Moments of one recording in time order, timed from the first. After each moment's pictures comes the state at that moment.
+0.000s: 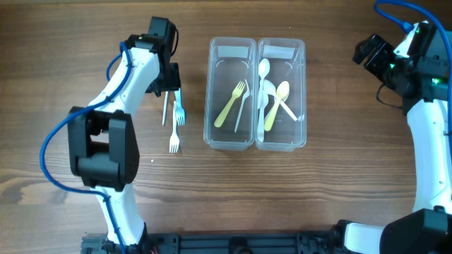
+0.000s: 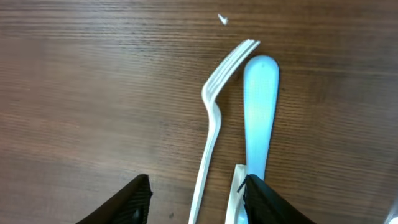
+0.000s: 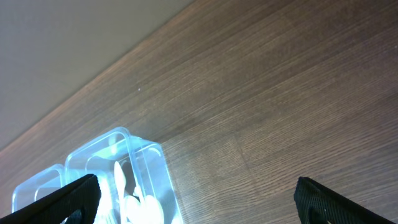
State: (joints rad) left arm -0.19 2.08 1.64 -0.97 -0.17 -0.26; right arm -0.22 1.49 1.32 -0.62 -0.15 0.41
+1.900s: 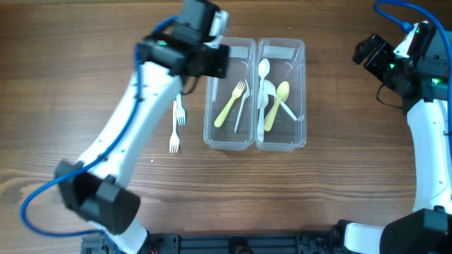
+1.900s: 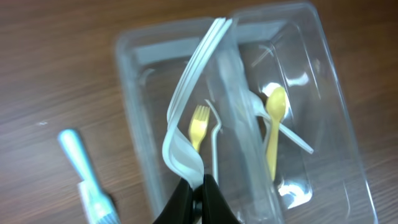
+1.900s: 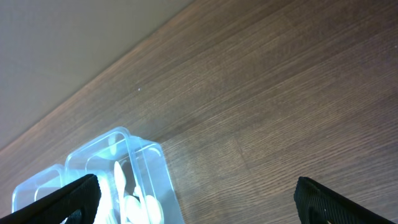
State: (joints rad) left arm -0.48 1.82 1.80 -0.97 0.06 -0.21; right arm -0.22 1.49 1.32 -0.62 -0.15 0.41
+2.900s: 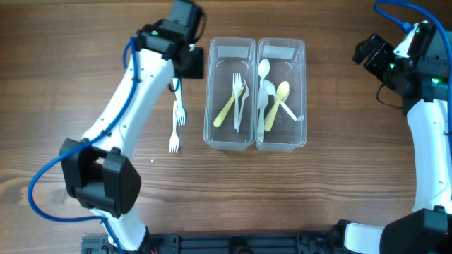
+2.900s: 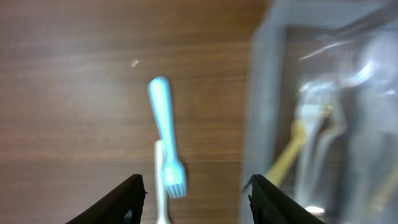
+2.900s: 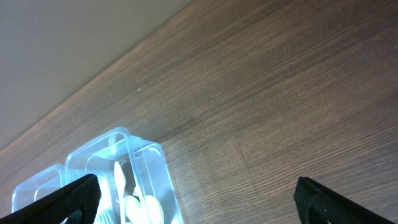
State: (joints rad) left arm -0.33 1.91 1.76 -1.08 -0.12 -0.30; right arm -0.22 1.49 1.32 -0.62 -0.15 0.41
